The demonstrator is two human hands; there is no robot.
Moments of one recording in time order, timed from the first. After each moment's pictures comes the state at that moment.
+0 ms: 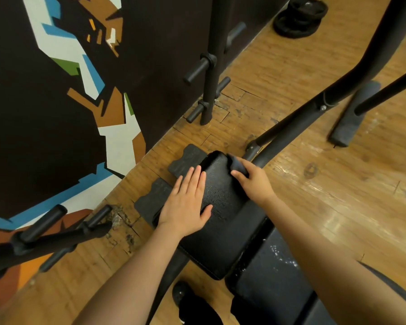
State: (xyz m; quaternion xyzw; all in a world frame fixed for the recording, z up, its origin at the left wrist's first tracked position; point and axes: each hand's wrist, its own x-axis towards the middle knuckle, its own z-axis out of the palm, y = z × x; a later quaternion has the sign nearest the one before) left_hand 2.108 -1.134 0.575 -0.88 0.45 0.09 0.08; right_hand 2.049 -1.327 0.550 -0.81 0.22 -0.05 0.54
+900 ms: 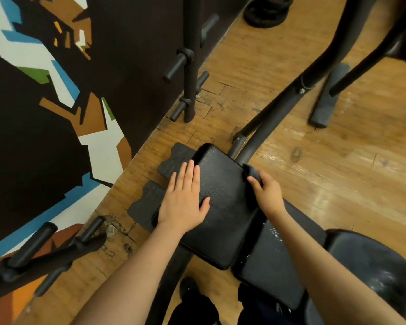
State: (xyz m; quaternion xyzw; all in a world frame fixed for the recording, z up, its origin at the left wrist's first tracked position) left_hand 2.108 -1.133 0.572 -0.88 0.45 0.08 0.08; right_hand 1.992 -1.310 0.527 -0.76 0.37 -0.11 0.52
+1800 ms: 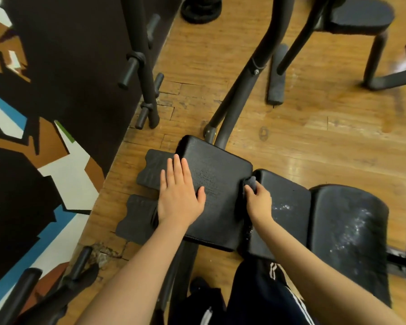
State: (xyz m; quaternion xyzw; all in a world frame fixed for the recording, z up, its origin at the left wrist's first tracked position) left_hand 2.110 -1.133 0.574 -0.87 0.48 0.08 0.07; right_hand 1.964 -1.231 0.512 -0.55 0.62 -0.15 0.54
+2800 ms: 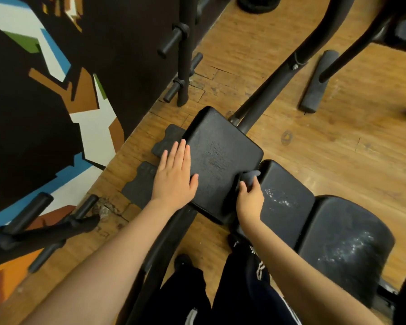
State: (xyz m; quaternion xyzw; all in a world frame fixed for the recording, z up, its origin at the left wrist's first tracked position) left_hand 2.084 -1.084 0.572 -0.89 0.45 0.06 0.03; right_hand 1.950 -1.191 0.525 -0.56 0.60 -0.12 0.56
